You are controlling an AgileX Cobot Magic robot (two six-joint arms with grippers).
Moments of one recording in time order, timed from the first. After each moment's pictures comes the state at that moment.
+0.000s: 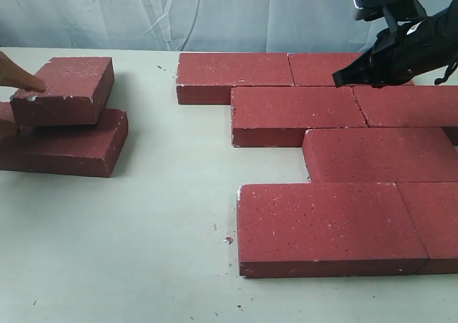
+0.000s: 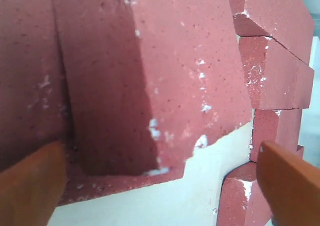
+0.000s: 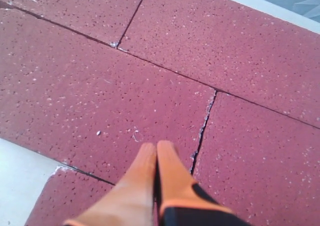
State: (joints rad) left arm 0.46 2.02 -1.28 -1.01 1.21 0.68; right arm 0.13 1.72 -1.11 0.30 0.35 -0.52
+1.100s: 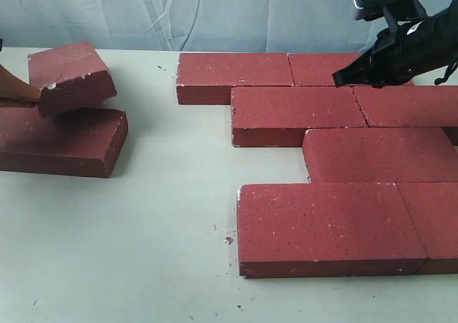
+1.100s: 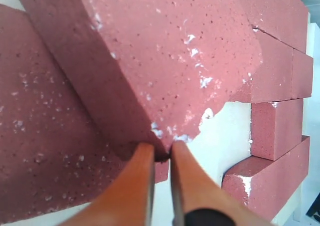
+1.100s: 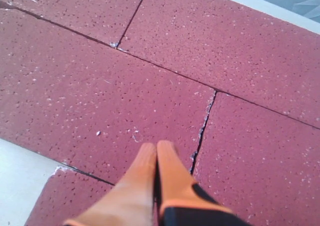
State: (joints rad) left arm 0.42 1.97 -1.29 -1.01 1.21 0.71; right arm 0.13 1.72 -1.11 0.30 0.35 -0.52
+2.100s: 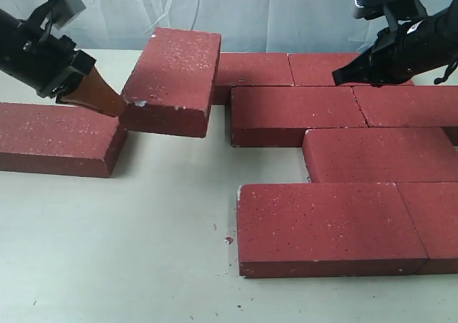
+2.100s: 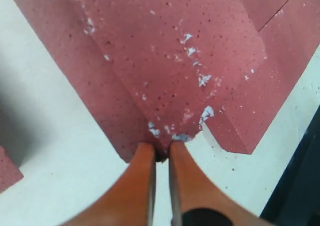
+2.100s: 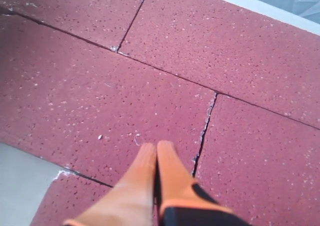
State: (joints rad) left arm 0.00 1.76 -1.23 -0.86 1.22 0.85; right arm 0.13 1.72 -1.11 0.32 0.34 -0.52
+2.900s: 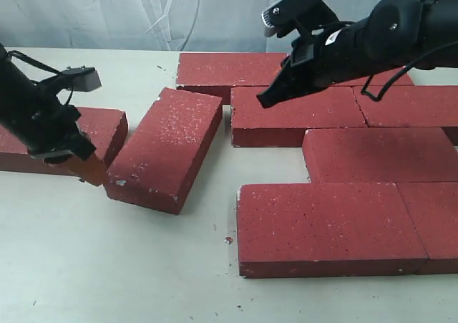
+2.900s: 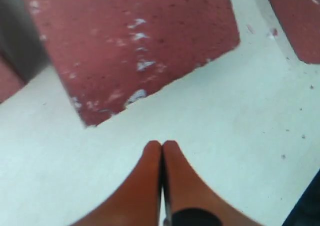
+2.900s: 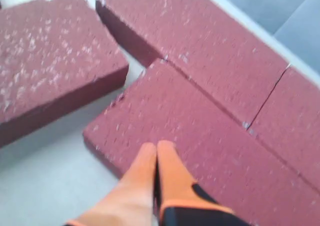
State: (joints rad) left arm -0.08 1.76 -1.05 -0.61 1.09 0.90; right arm 0.42 1.73 -1.11 0.37 0.22 -0.67
